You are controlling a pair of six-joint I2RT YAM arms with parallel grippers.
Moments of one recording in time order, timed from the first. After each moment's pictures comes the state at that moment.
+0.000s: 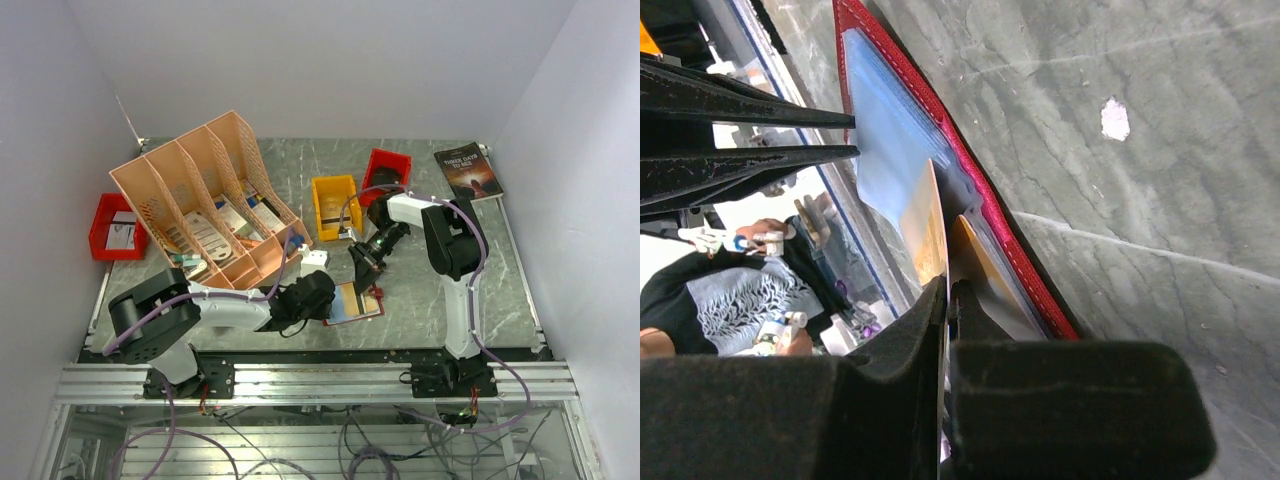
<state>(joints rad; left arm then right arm) -1.12 1.56 0.66 0.13 -0.32 -0.79 0.36 2.23 1.46 -1.20 -0.87 -0.56</state>
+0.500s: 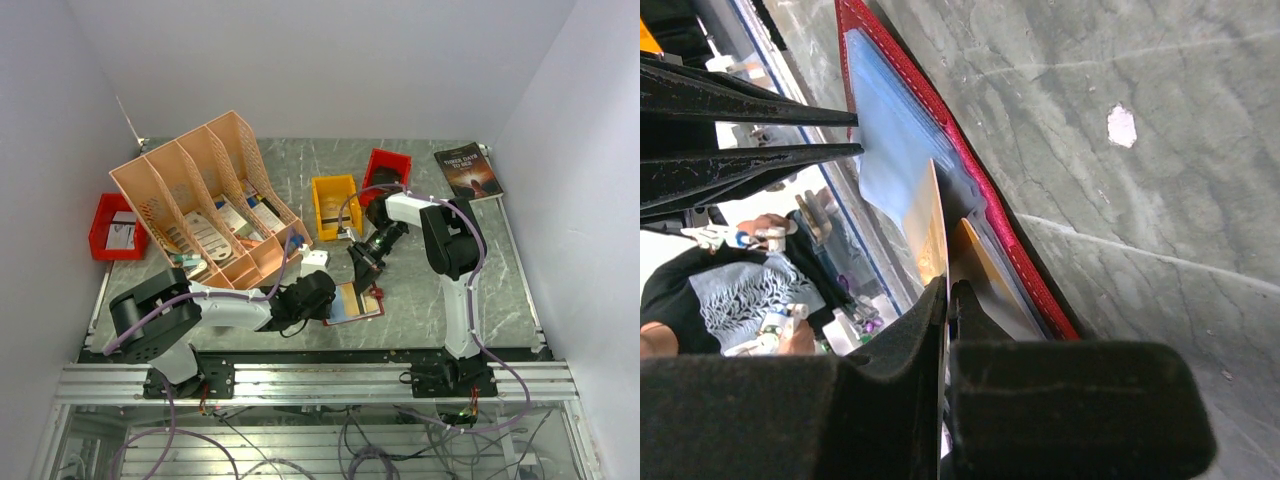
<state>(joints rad) -1.12 1.56 0.66 0.12 -0.32 -0.79 0.37 2.24 1.48 -1.23 -0.86 -0.56</state>
